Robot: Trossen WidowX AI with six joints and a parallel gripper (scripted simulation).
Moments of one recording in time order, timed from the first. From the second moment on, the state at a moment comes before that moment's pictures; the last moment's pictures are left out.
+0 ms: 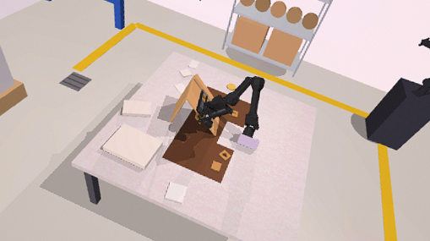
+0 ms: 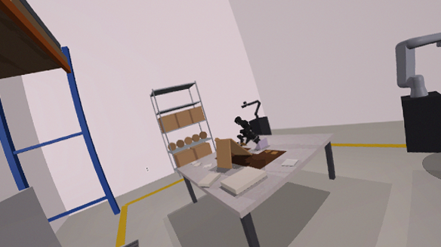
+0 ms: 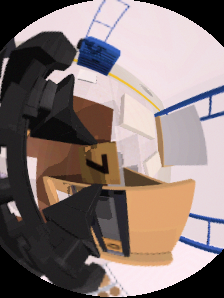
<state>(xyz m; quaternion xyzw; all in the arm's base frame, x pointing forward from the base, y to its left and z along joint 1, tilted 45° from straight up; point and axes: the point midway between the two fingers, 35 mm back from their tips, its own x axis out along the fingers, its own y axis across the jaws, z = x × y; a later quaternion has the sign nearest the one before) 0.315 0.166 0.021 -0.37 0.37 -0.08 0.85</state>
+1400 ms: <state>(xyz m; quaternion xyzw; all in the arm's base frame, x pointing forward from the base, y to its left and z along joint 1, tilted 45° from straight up) 0.318 0.151 0.035 -0.37 0.37 -0.08 0.85</state>
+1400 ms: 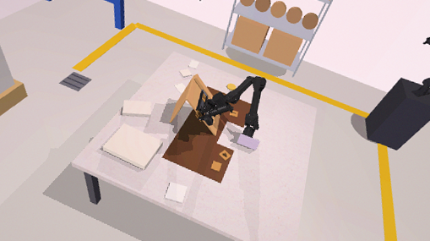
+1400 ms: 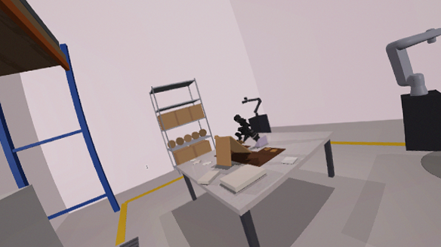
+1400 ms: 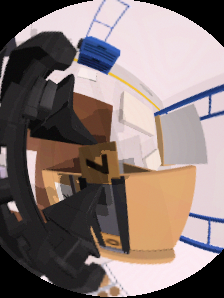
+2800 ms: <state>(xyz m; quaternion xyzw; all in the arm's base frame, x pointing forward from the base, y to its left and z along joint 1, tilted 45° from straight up) 0.321 0.136 0.050 -0.37 0.37 -0.08 0.85</state>
